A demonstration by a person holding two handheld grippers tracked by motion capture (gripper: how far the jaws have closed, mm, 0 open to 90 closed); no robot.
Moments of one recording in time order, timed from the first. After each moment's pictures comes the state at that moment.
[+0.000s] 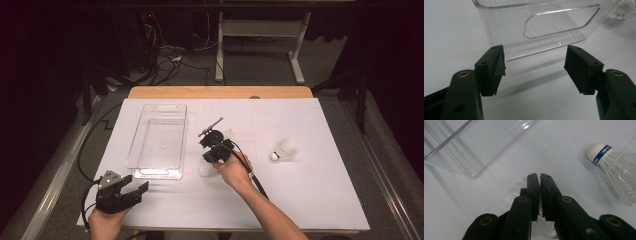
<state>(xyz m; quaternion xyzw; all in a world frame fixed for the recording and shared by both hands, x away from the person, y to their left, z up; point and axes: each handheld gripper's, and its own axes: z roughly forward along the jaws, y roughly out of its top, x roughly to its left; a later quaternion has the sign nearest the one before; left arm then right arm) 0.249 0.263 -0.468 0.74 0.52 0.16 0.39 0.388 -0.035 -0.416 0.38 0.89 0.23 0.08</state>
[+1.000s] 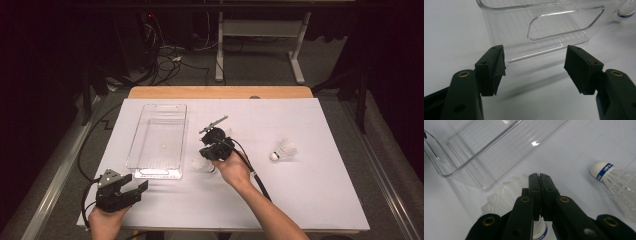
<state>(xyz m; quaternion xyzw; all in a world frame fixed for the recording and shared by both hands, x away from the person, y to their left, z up) 0.253 0.264 -0.469 0.74 0.52 0.16 0.39 0.389 -0.039 -0.411 0.36 0.88 0.29 0.07</state>
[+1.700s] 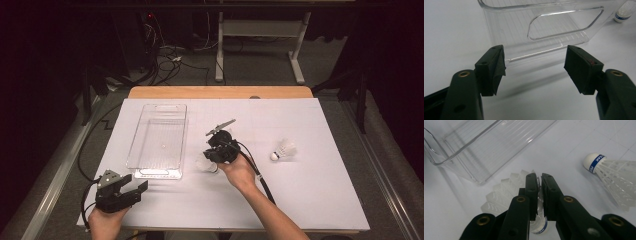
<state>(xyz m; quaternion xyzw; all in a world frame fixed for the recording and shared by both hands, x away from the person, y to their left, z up) 0.251 0.264 -0.469 0.74 0.53 0.16 0.39 0.385 -0.056 -0.417 0.36 0.88 0.31 0.07</state>
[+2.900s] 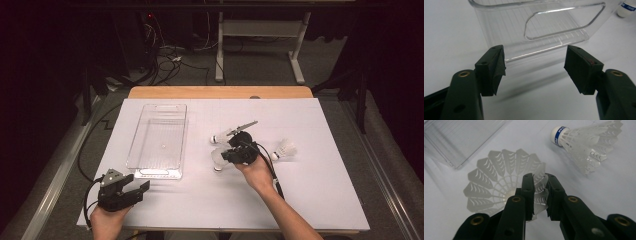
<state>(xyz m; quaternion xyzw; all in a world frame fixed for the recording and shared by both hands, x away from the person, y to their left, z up) 0.256 0.259 -0.471 0.75 0.52 0.16 0.38 0.387 -0.107 -0.424 0.40 0.86 0.30 0.07</state>
